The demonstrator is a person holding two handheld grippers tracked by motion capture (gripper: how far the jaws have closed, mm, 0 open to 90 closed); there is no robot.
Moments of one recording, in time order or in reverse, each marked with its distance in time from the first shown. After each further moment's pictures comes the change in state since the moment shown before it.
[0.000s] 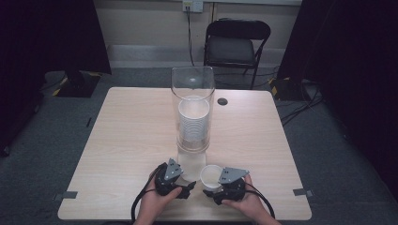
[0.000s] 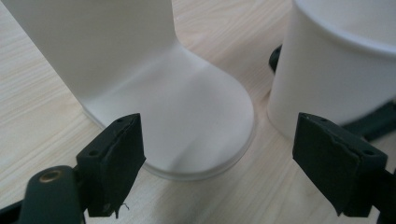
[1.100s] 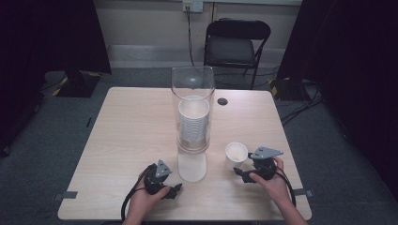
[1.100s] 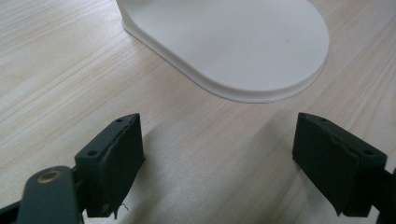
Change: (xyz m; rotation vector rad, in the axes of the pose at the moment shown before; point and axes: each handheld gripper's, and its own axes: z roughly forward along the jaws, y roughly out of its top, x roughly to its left) left arm 0.028 -0.031 0.001 0.115 0.023 -0.069; right arm -0.081 -0.023 -0.065 0.049 -0.249 0.229
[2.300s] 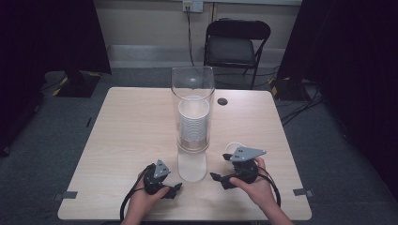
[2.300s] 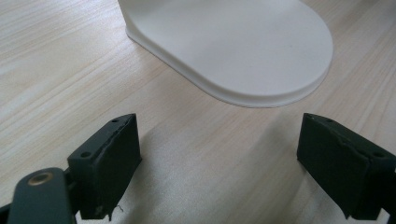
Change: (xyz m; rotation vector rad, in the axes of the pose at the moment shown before) left arm 0.005 -0.003 0.002 -0.027 -0.003 0.023; right arm 0.075 0.064 -0.005 -0.074 0.184 -0.063
